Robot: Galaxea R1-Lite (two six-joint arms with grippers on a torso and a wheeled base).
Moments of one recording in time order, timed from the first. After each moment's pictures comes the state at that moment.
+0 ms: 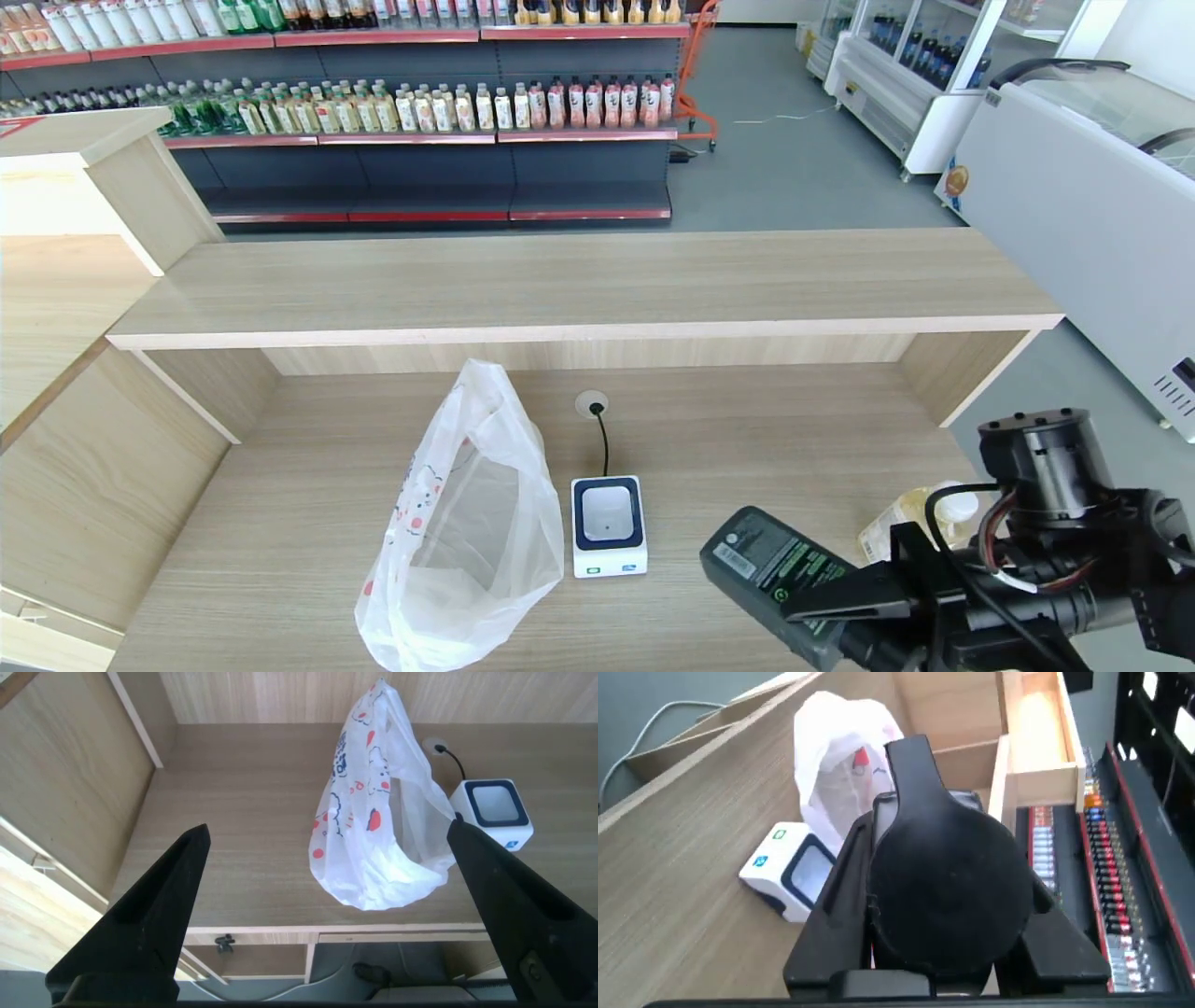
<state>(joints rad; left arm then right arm) 0.00 0.00 0.00 0.00 -0.02 0.00 0.33 1.61 -0.46 -0.46 1.08 -2.24</state>
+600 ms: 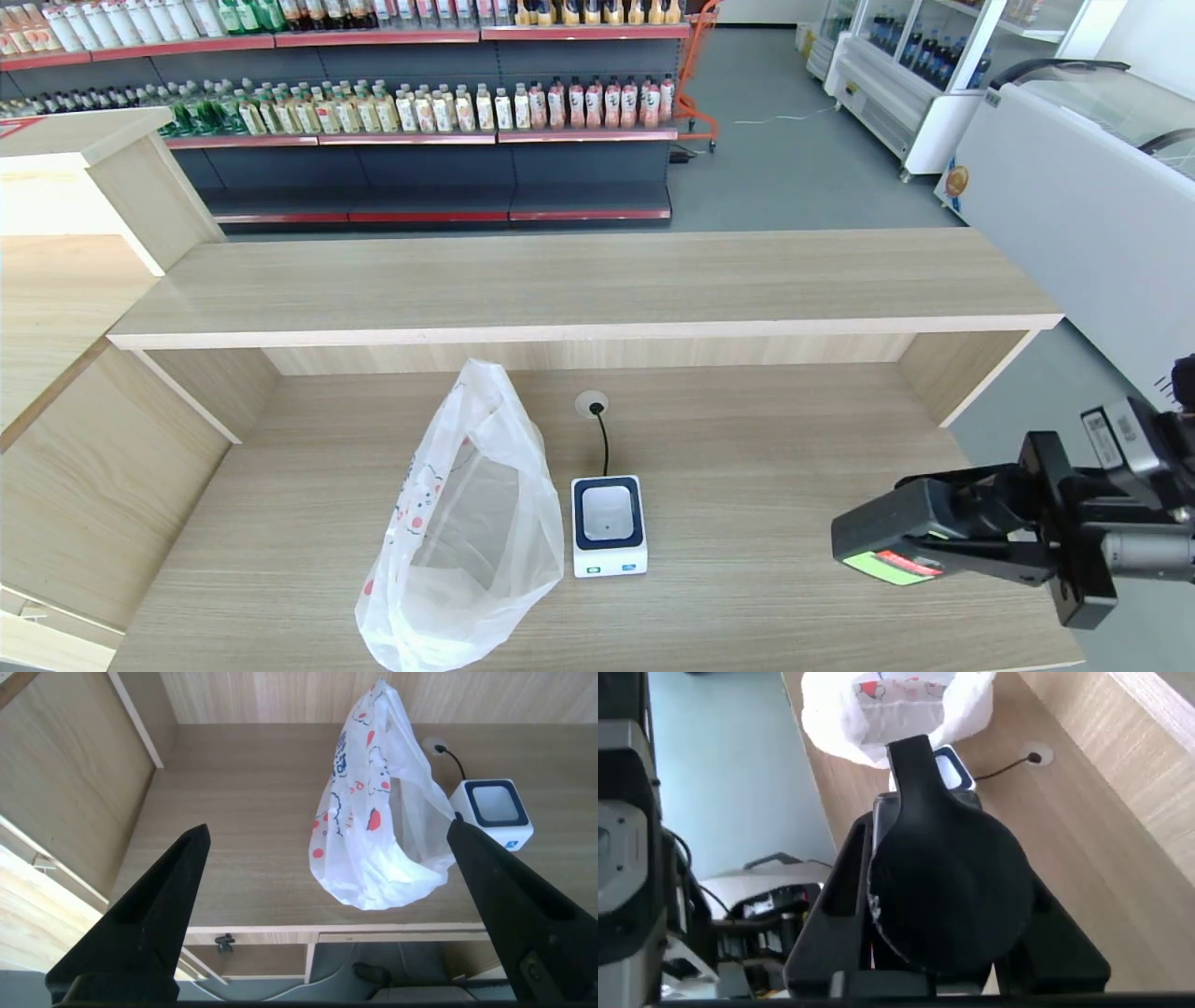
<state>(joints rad) 0.00 0.00 0.00 0.00 -0.02 0.00 0.01 1.38 -0.57 -0.21 1.04 -0.87</state>
